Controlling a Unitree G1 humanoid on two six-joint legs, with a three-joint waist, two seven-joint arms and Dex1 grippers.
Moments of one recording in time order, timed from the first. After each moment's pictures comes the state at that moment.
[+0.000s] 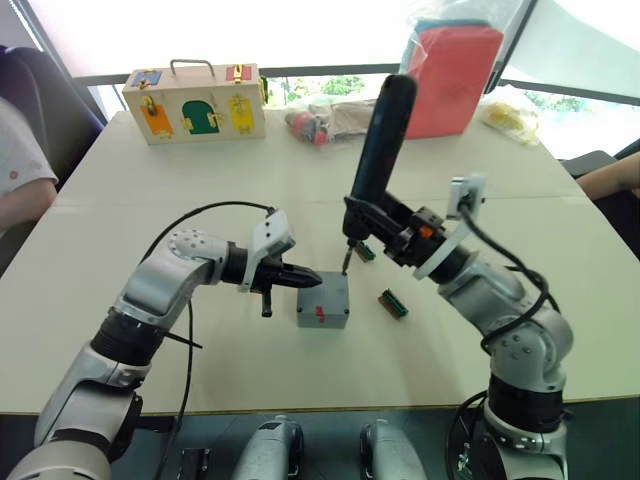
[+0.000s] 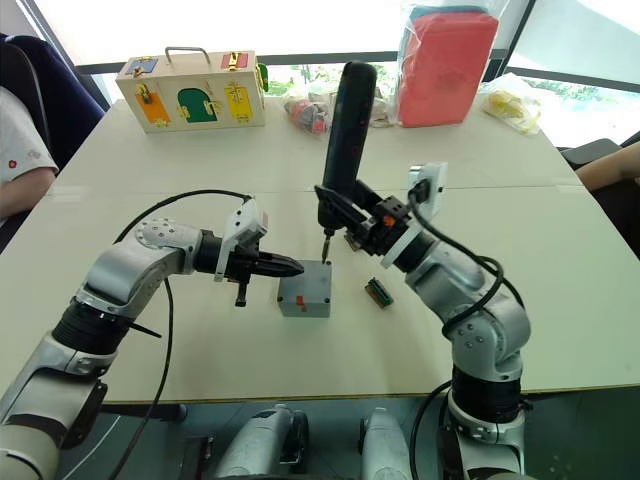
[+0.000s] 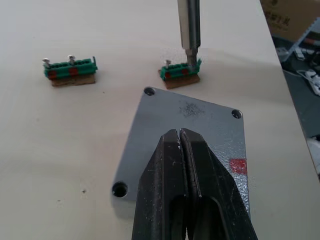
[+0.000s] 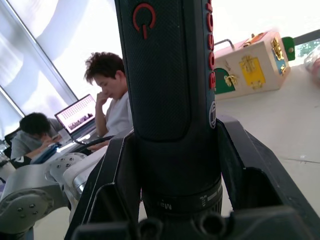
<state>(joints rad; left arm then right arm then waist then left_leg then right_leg) -0.66 0.62 -0.30 -0.06 -0.37 0.64 -1.16 -0.40 -0.21 -0.13 -0.50 0.71 0.73 0.42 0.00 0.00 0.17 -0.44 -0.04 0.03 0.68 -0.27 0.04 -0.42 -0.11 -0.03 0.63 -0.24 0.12</state>
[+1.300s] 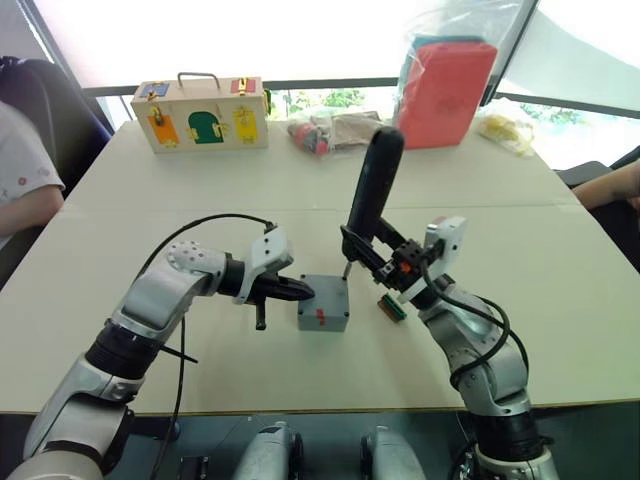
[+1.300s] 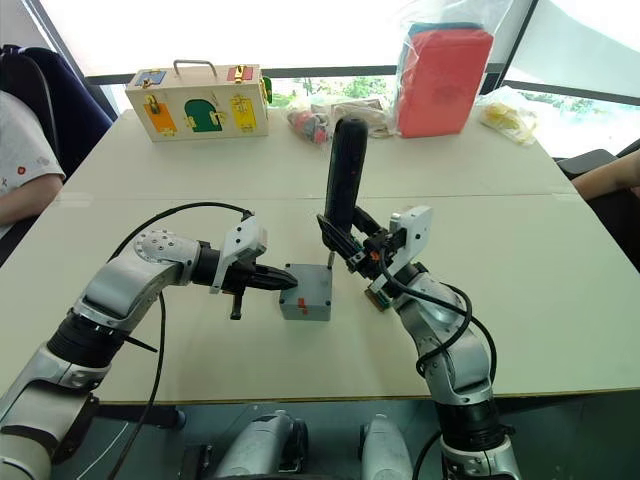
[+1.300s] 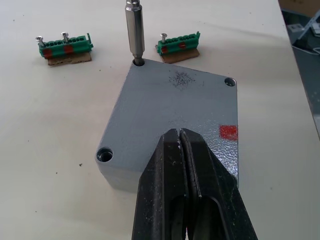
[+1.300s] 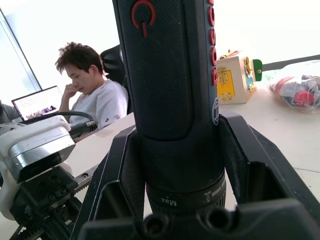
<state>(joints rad) -0.60 0.65 -0.30 -0.09 -0.32 0.62 -1.16 -0.22 -0.21 0.07 -0.35 0.41 0.28 0.46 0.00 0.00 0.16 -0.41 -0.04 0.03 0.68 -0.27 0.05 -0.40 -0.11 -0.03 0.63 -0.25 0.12</state>
